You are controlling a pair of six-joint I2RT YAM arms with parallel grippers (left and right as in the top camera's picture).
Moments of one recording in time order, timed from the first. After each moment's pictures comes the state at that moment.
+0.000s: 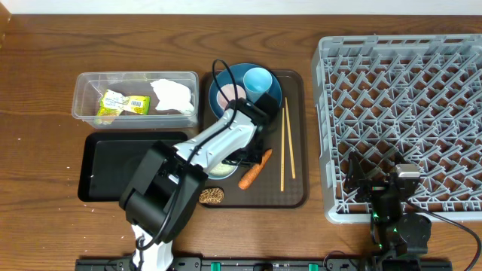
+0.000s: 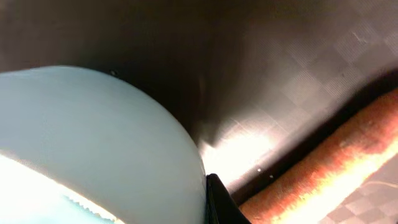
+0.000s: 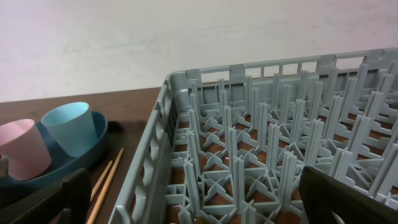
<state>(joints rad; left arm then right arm) -0.65 1.97 1.35 -1.05 -0.04 -0.56 0.01 0.01 0.01 -0.07 -0.05 0.15</state>
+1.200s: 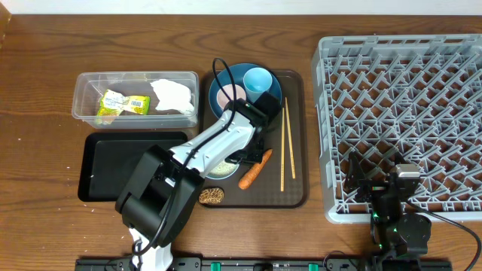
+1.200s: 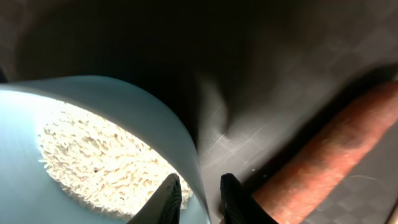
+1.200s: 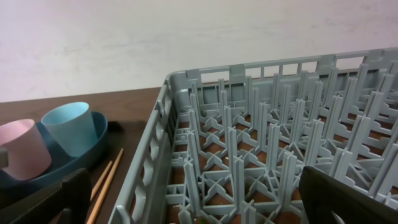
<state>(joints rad) -0.65 1.94 1.34 -1.02 -0.06 -0.53 0.01 0.01 0.01 -0.07 -0.05 0.15</state>
